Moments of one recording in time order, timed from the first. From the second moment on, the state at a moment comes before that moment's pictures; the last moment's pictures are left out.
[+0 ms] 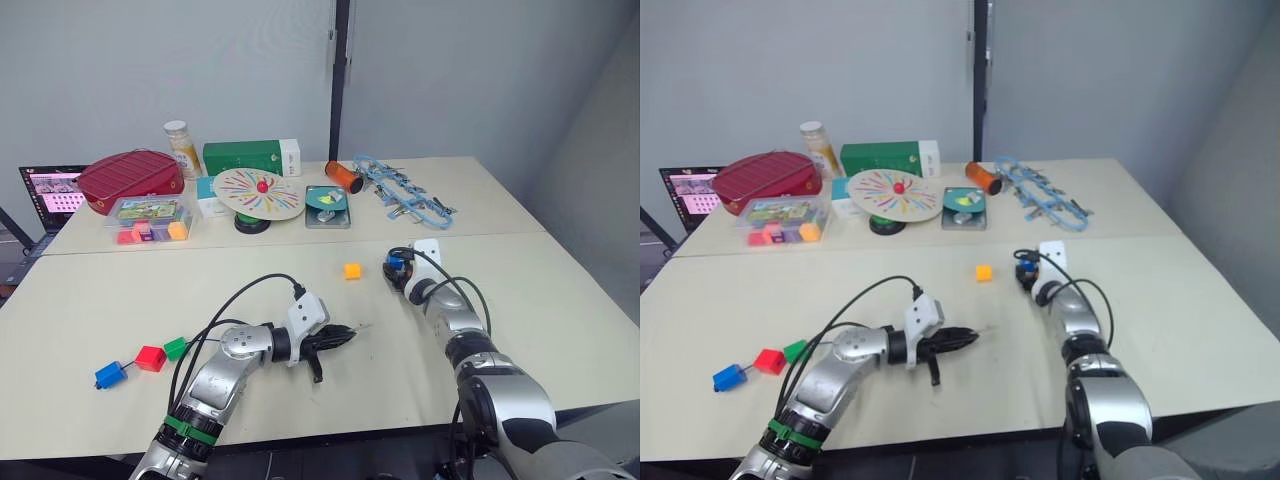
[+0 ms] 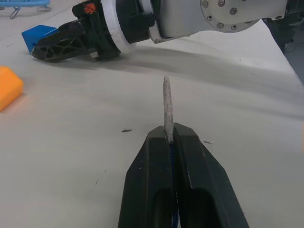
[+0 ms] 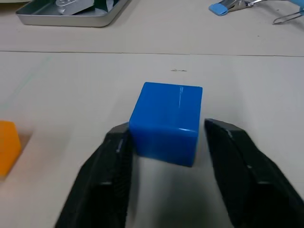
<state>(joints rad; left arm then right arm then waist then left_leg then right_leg) -0.41 0.30 -0.26 0.01 -0.18 0.28 -0.90 -0.95 -0.23 -0.17 1.13 0.10 -0.07 0.31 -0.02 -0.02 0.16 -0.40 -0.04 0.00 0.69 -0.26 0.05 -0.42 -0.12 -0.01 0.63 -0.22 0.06</state>
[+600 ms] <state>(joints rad) -0.39 0.26 -0.26 0.06 -0.18 0.22 -0.88 -0.25 -0.33 -0.17 -0.18 0.34 0.60 0.39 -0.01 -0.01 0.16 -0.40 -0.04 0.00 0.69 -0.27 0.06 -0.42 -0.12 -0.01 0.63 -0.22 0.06</state>
